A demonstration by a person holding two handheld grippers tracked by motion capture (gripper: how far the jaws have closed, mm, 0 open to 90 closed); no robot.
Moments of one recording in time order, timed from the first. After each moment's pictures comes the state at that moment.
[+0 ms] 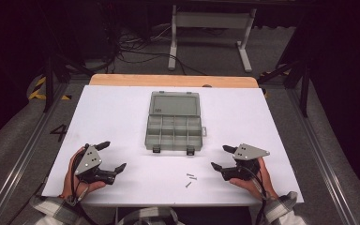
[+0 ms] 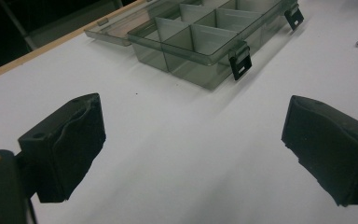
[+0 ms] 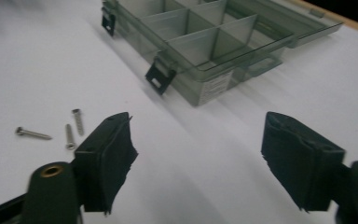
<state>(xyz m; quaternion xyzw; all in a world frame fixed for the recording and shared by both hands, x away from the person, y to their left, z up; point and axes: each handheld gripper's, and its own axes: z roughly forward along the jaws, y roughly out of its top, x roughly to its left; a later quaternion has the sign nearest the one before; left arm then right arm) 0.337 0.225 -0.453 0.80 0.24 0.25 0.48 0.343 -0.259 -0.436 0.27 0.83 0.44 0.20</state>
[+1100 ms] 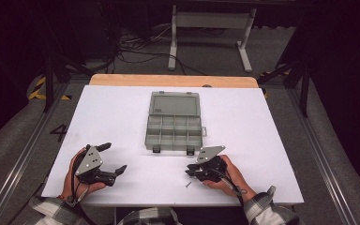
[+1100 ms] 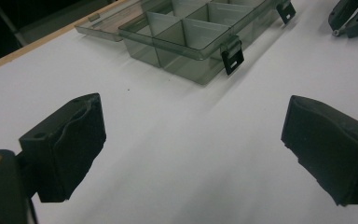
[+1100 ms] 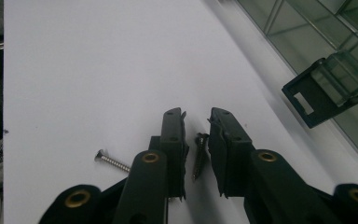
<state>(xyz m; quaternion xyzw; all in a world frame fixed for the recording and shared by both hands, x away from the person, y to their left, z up) 0.336 0.225 -0.454 0.81 0.24 0.24 0.47 0.356 -0.174 -0.453 0.19 0.91 0.36 0.08</state>
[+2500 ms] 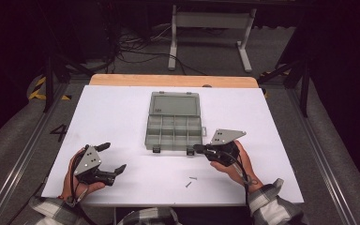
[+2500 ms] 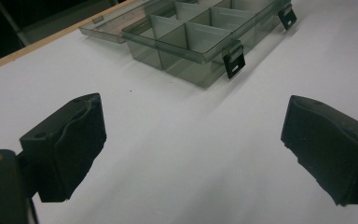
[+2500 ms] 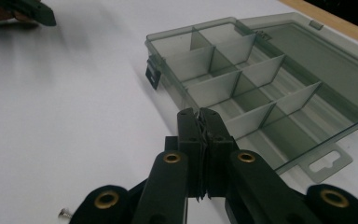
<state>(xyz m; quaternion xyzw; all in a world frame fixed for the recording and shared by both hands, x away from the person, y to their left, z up) 0.335 0.227 -0.453 0.80 0.25 0.24 0.48 0.375 -0.199 -0.400 0.21 0.86 0.45 0.14</state>
